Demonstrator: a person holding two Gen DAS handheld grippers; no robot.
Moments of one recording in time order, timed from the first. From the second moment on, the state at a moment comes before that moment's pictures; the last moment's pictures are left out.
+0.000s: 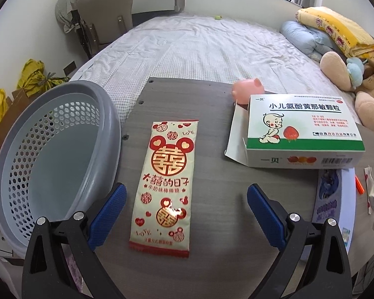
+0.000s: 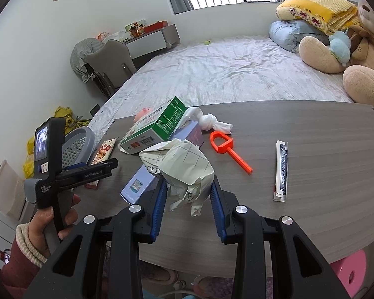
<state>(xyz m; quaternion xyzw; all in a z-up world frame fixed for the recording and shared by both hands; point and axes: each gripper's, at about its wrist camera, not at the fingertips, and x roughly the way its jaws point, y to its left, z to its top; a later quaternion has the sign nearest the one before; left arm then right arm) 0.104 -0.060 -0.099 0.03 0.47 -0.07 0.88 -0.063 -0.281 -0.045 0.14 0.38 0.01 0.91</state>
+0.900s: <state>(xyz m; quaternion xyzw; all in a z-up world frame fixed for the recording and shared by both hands) 0.062 -0.034 -0.083 -0.02 0.47 -0.12 0.88 -0.059 -0.262 -0.047 0.14 0.38 0.04 0.91</state>
